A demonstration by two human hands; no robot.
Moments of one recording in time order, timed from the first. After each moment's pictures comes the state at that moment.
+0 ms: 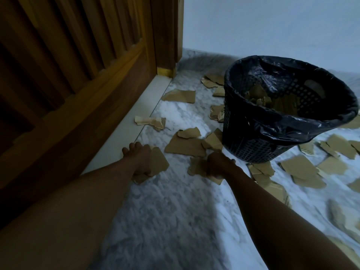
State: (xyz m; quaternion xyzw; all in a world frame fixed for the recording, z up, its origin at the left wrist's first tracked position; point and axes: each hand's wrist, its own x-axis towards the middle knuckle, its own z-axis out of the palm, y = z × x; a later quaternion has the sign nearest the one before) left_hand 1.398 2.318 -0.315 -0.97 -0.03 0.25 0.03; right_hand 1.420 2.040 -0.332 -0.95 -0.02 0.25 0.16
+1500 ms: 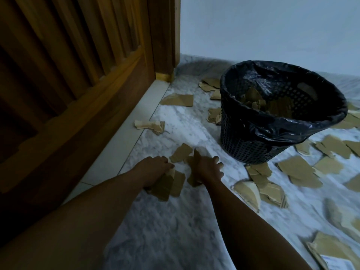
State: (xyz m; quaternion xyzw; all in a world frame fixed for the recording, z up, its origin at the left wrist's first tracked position) left_hand 1.372 2.280 -0.303 -0.94 0.24 0.22 0.13; right_hand 1.395 2.092 -0.330 -0.92 0.22 0.19 0.28
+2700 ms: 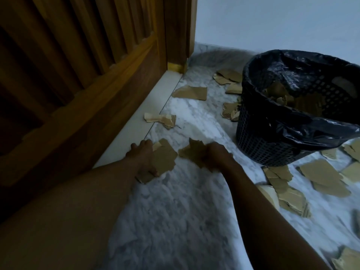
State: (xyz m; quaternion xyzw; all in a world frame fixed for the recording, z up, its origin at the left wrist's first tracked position) left_hand 1.399 2.344 -0.326 -0.96 -0.07 0.24 -0.09; right_hand 1.429 2.094 -0.305 -0.95 -0.02 0.22 0.23
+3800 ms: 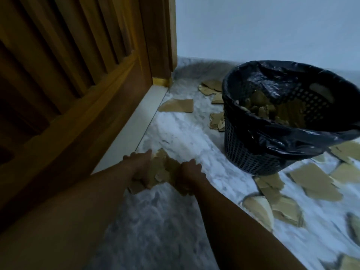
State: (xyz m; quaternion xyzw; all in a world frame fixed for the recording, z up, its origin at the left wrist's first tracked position) left_hand 1.457 2.329 -0.330 -0.95 -0.05 0.32 0.01; right_hand 1.436 2.135 -0.335 -0.92 0.02 0.30 0.24
